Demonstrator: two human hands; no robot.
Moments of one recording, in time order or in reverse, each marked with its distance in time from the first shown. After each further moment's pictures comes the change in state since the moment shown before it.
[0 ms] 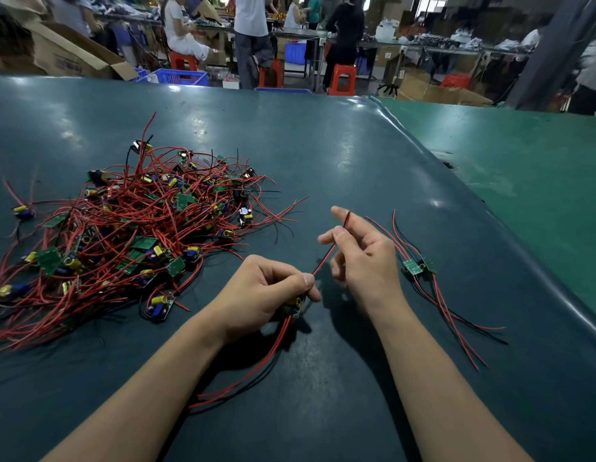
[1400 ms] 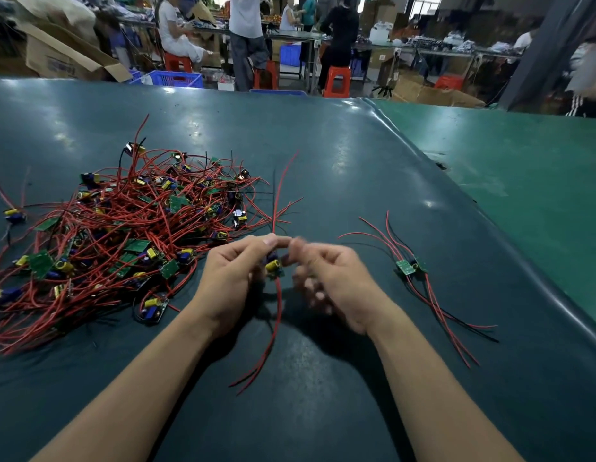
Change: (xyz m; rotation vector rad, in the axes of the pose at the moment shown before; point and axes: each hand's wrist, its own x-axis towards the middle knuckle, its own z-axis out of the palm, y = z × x) left_hand 0.010 -0.004 -0.005 -0.410 0.326 0.015; right_hand -0.016 -0.008 0.007 -0.016 -0.384 0.264
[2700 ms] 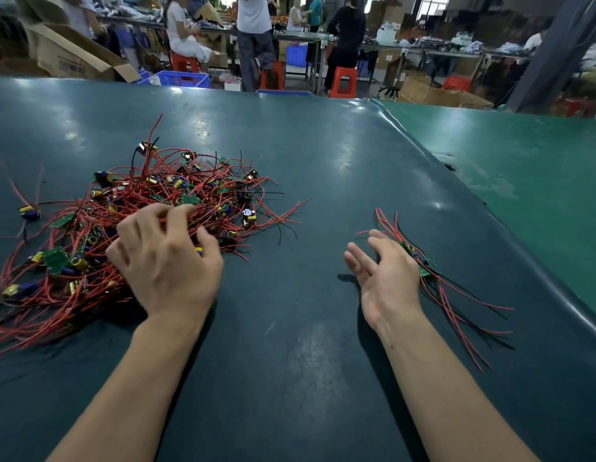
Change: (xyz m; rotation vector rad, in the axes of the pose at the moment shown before) left_hand -0.001 0.018 -0.049 1.437 0.836 0.423; right_hand 0.005 0.000 -0.015 0.633 0.710 -0.044
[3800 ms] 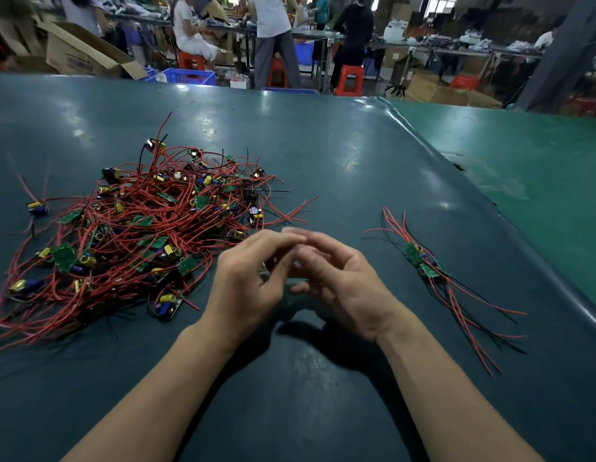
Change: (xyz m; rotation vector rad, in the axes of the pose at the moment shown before) left_hand -0.026 0.038 0.000 -0.813 -0.217 0.474; right_hand -0.017 0.020 0.010 -0.231 -0.935 0.114
